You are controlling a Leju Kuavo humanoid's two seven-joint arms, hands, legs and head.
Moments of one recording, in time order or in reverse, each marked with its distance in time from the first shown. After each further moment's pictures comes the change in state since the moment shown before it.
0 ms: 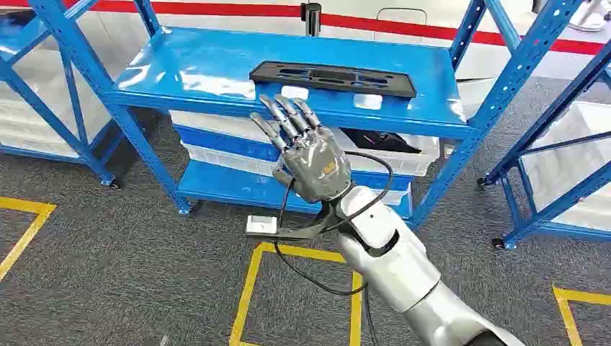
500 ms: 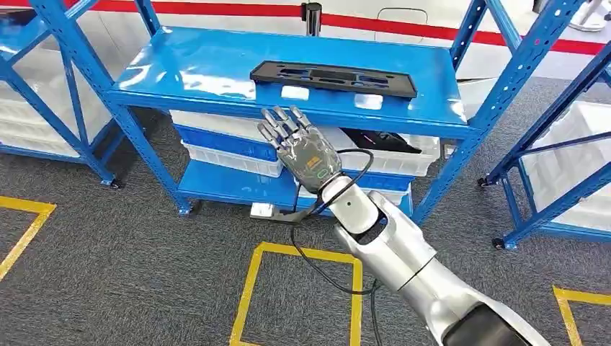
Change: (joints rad) left arm 0.102 0.013 -0.004 0.022 -0.036 -0.048 -0.080; right arm -0.119 0.003 0.081 0.224 0.247 0.212 0.160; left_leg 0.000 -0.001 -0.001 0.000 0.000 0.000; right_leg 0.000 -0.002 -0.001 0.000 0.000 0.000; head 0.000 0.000
